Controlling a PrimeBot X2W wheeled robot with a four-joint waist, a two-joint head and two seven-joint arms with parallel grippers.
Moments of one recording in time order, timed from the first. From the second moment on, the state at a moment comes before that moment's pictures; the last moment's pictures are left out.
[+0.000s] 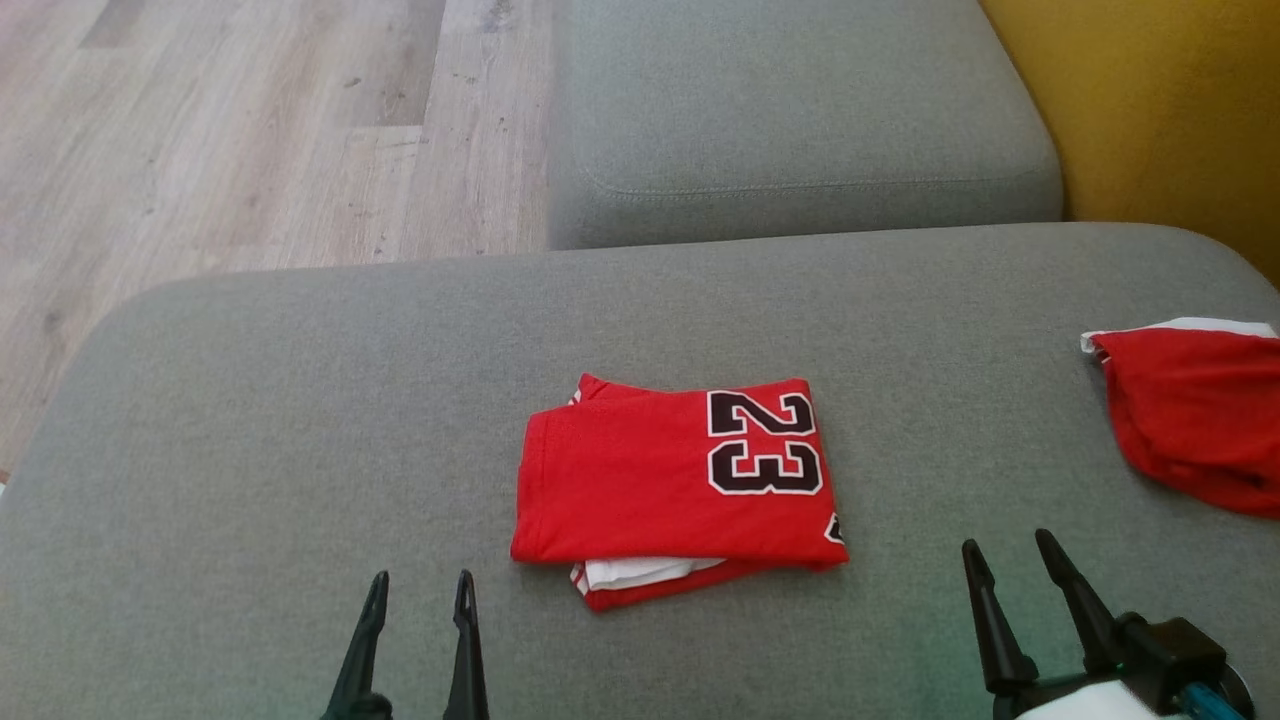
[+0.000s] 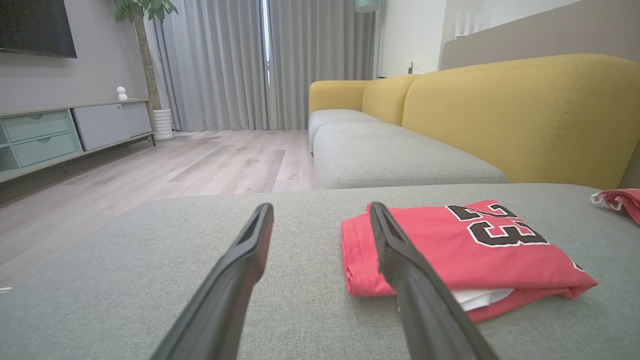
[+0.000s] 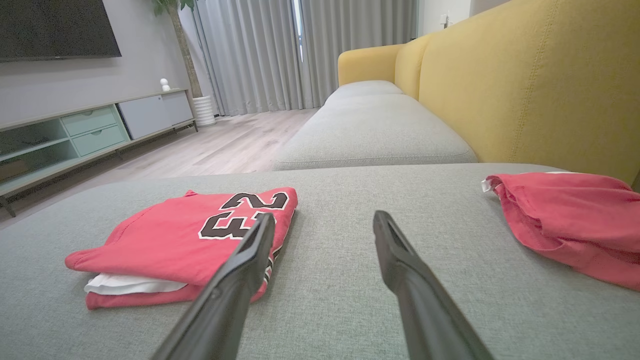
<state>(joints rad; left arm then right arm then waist) 0.22 0.07 -0.29 0.09 -0.12 0.19 -0.25 0.18 -0.15 0.13 0.22 0.22 0.12 -0.25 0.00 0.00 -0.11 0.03</state>
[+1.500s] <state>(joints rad) 0.11 0.06 -0.39 0.10 -0.11 0.21 -0.25 -0.34 -0.17 0.39 0.71 0.72 0.12 -0.01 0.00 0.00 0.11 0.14</state>
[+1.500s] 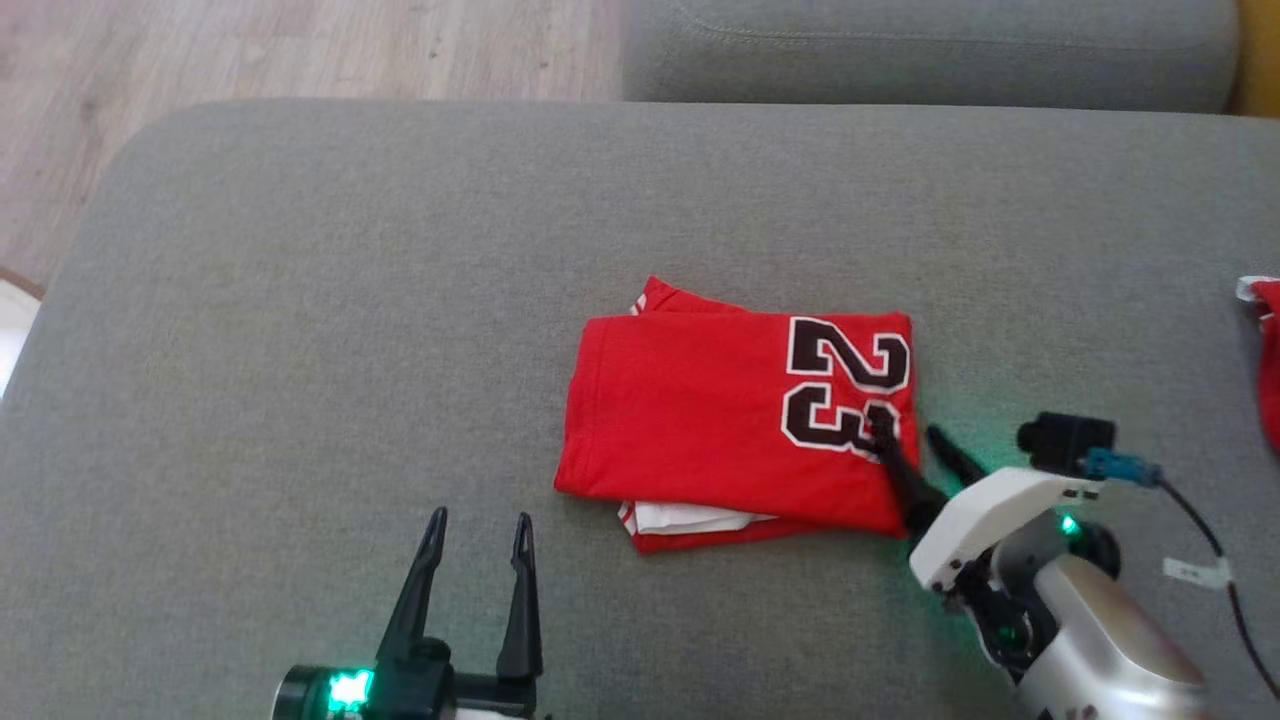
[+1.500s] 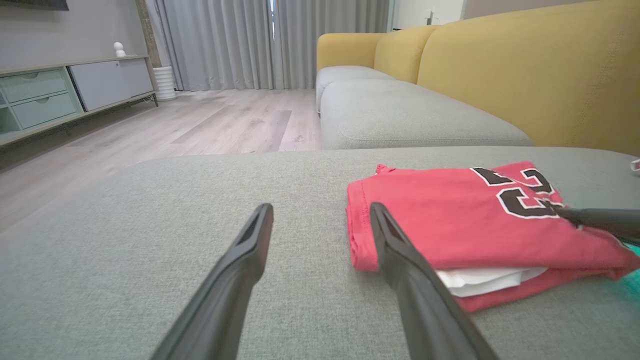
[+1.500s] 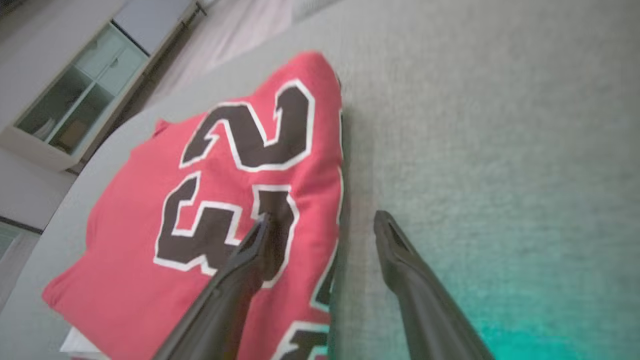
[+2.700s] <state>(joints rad) -0.02 0.06 -0.38 0.00 -0.18 0.19 -0.26 -0.63 -0.90 0.49 0.61 0.73 0.12 -0.04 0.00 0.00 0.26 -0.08</state>
